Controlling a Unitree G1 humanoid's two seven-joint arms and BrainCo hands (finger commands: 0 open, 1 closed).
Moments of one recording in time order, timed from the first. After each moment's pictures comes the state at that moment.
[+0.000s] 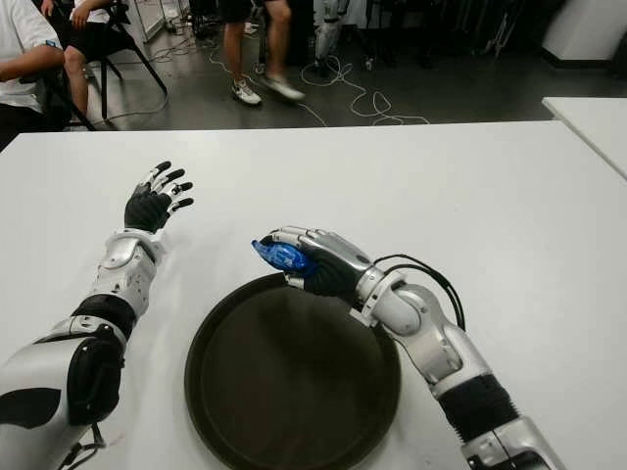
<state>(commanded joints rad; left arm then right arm) -0.82 0.09 0.29 1.26 -0.14 -0.34 -0.10 -0.31 -0.31 0.35 0.19 -0.44 -0.39 0.24</state>
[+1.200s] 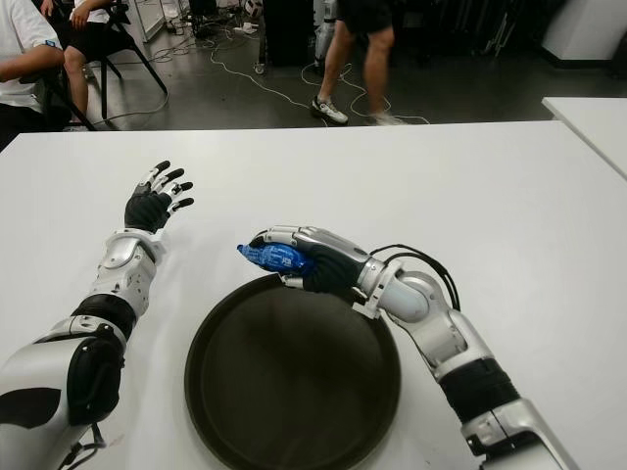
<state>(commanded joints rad) -0.83 0.10 0.30 1.27 -0.14 -0.33 -0.12 -0.39 -0.33 0.34 0.29 -0.30 -0.55 0.40</state>
